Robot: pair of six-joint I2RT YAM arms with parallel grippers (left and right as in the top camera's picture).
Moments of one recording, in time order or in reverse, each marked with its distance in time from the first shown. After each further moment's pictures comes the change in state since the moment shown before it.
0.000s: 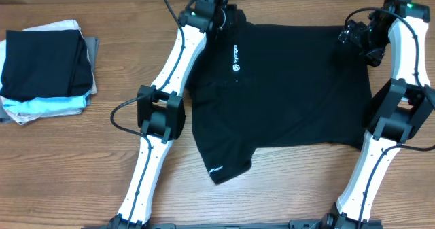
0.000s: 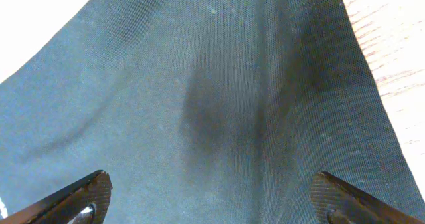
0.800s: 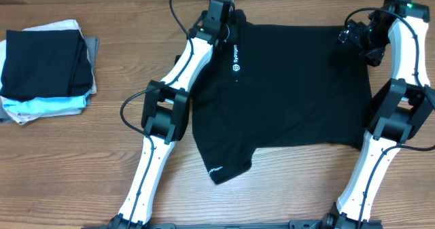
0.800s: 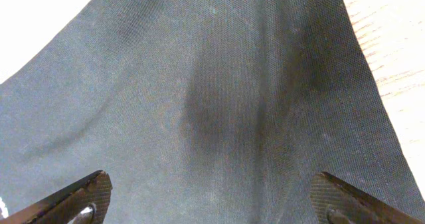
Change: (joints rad) left arm -0.027 0.021 -0.238 0.290 -0.087 -0.020; right arm 0.000 0.000 0.000 0.000 0.000 0.000
